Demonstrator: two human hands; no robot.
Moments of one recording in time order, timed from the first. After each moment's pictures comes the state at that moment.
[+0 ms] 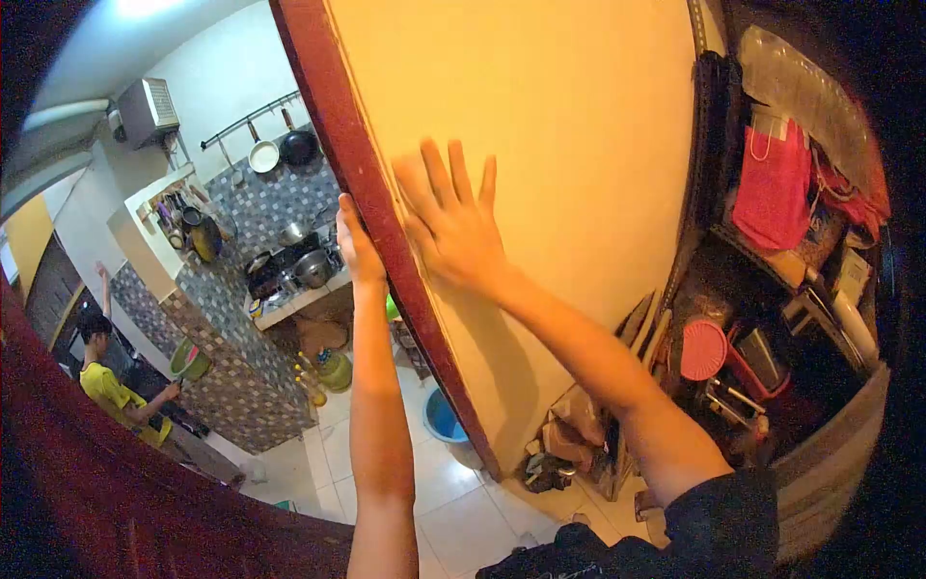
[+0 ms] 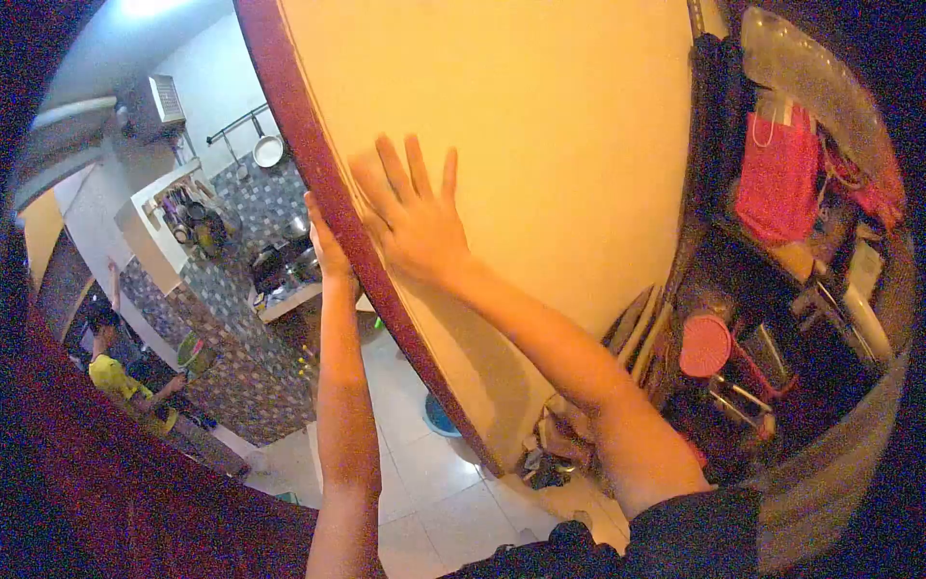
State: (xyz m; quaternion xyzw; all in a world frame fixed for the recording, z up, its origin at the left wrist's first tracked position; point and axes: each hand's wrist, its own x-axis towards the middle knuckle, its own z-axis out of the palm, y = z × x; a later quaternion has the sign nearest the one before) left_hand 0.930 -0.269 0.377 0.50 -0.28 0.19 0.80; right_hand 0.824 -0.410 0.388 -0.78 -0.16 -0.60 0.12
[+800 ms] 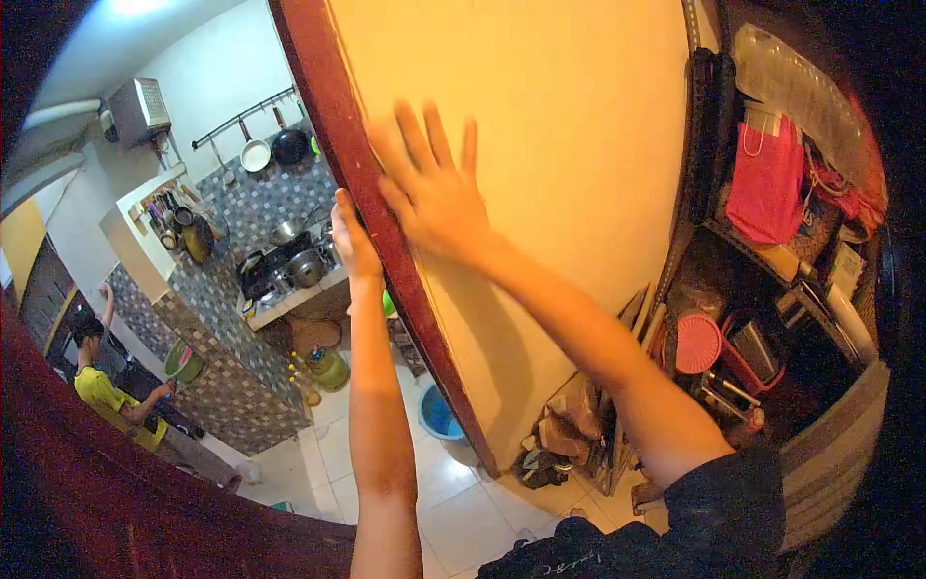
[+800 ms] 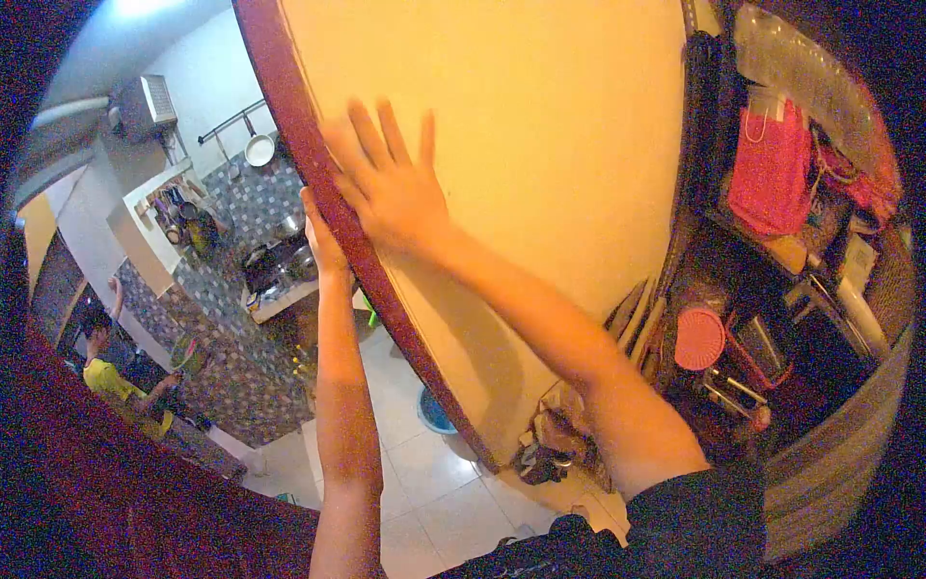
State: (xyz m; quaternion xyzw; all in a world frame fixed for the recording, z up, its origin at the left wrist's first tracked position) left_hand 0.923 -0.268 0.381 0.52 -0.26 0.21 0.79; right_hand 0.829 -0.400 0.426 -0.76 -0.15 -0.62 0.08
